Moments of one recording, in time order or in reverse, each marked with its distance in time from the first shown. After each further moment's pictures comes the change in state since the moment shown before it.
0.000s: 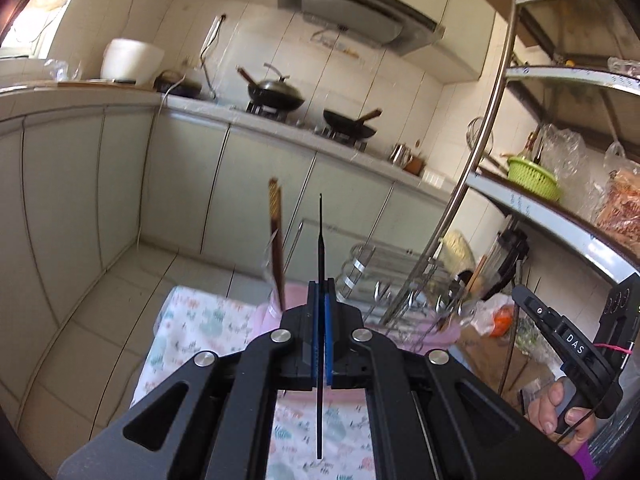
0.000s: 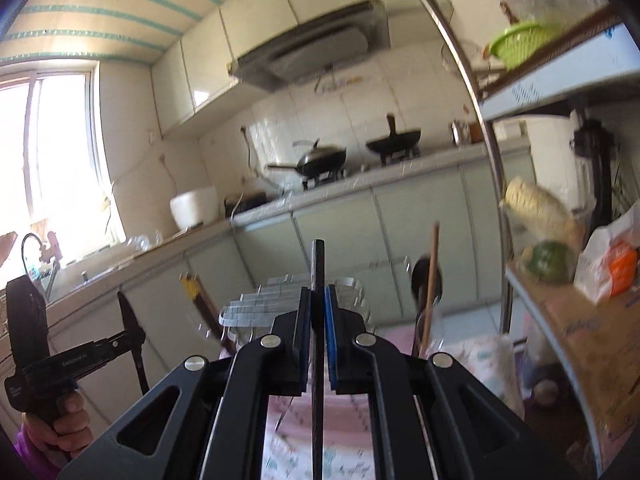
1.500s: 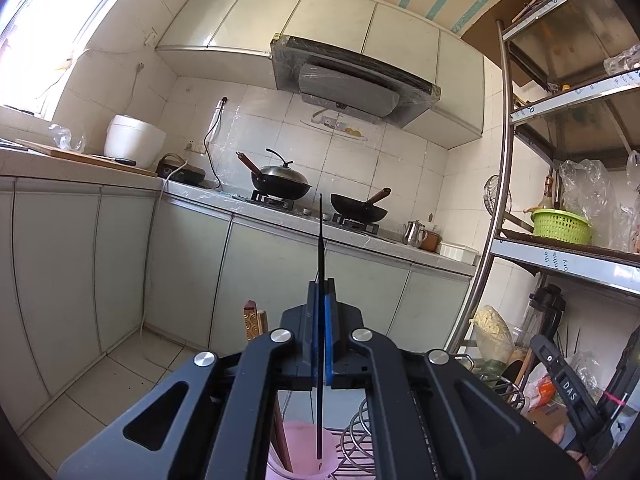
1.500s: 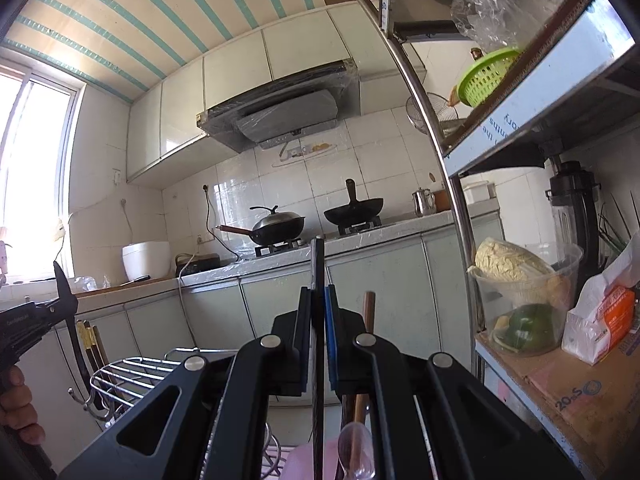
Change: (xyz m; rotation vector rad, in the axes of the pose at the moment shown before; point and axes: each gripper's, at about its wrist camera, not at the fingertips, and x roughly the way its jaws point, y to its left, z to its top) left arm 0.081 -0.012 0.028 0.066 -0.321 0.062; right arm 0.078 -0.054 -0.009 -0.054 -0.252 -0.133
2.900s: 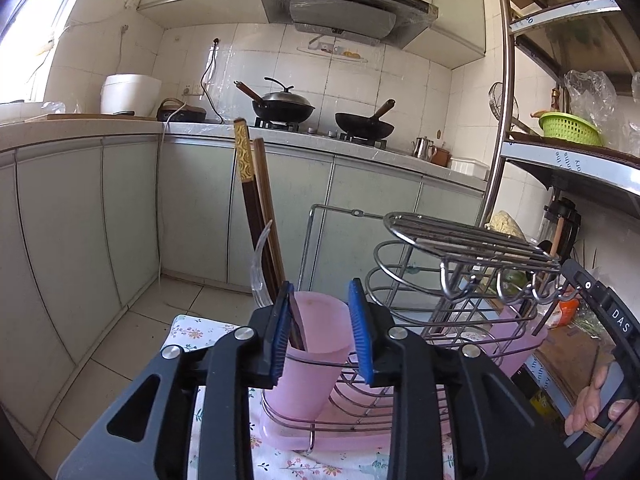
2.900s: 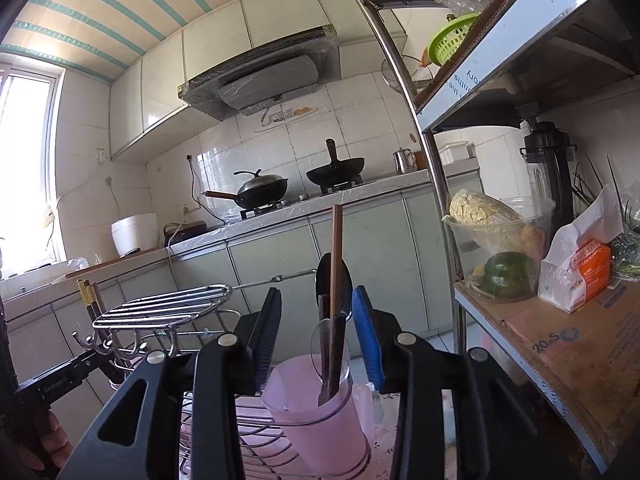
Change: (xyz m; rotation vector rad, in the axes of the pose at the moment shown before) left arm -0.003 -0.001 -0.074 0.094 0.258 0.048; right arm -0.032 -0.010 -0.026 0.028 0.129 -0.061
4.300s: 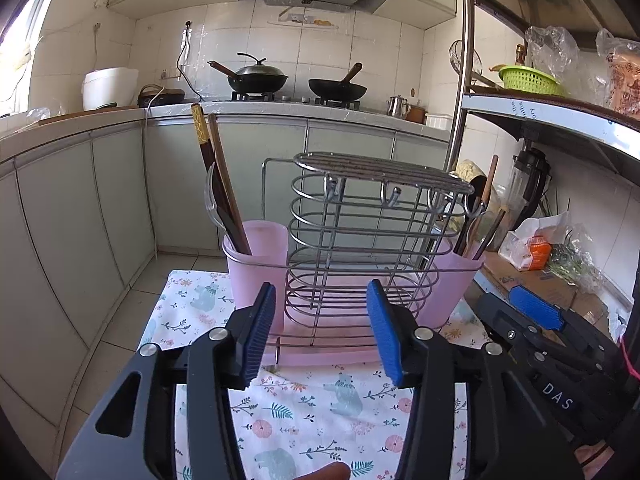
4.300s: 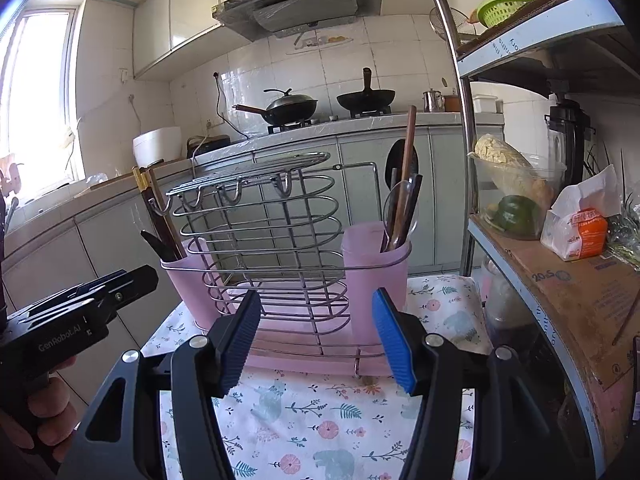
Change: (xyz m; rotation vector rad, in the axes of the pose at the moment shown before) left arm -0.063 -0.048 -0.028 0.085 0.151 -0.029; right arm -0.057 0.055 -0.044 -0.122 0.294 0.036
